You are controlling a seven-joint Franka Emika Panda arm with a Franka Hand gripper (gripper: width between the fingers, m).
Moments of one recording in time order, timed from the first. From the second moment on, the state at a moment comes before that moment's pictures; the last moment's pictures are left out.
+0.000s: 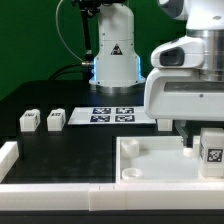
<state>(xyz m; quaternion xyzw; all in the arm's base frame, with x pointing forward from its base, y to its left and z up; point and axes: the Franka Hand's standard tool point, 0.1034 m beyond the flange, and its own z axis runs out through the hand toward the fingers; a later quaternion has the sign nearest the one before) 0.640 0.126 0.070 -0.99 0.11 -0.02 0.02</state>
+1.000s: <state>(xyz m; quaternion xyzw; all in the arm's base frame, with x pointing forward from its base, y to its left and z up) 0.638 0.123 0.067 -0.75 0.66 0.04 0.08</state>
